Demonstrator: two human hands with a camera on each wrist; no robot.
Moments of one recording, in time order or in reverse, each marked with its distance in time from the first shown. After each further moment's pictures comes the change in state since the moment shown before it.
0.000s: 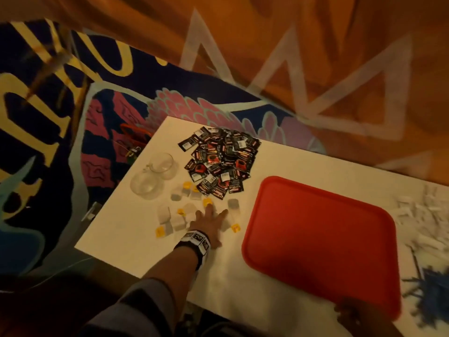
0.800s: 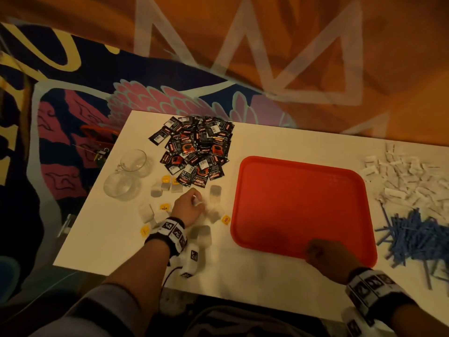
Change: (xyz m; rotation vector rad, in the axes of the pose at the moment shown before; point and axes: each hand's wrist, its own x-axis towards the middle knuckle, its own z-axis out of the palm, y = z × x) left_hand 0.002 -0.016 -0.018 -0.796 0.307 0.073; right_hand -0.013 -0.025 0.008 -0.341 -0.003 -0.467
